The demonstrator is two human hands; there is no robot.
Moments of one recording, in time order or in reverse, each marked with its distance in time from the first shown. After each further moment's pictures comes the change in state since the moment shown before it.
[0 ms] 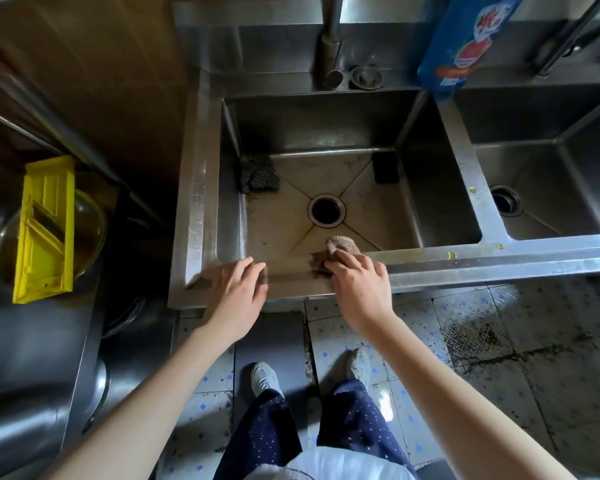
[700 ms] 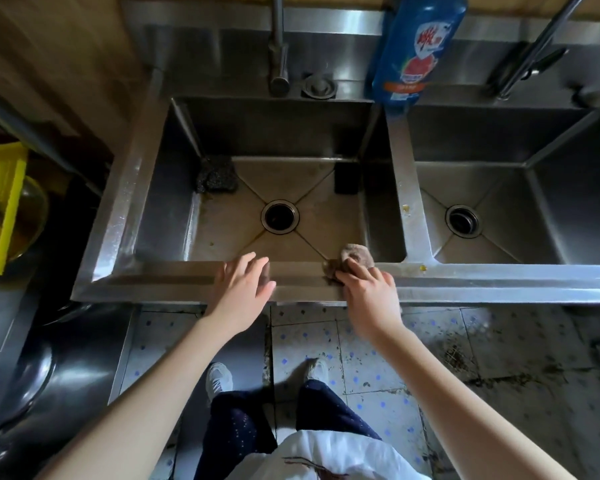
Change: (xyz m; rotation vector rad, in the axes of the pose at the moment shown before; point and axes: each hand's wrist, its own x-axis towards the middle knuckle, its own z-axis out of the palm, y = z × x) left_hand 0.036 0.153 0.054 -0.046 -0.013 -0.075; right_hand -0.014 0.174 -0.027 0.045 -0.006 -0.045
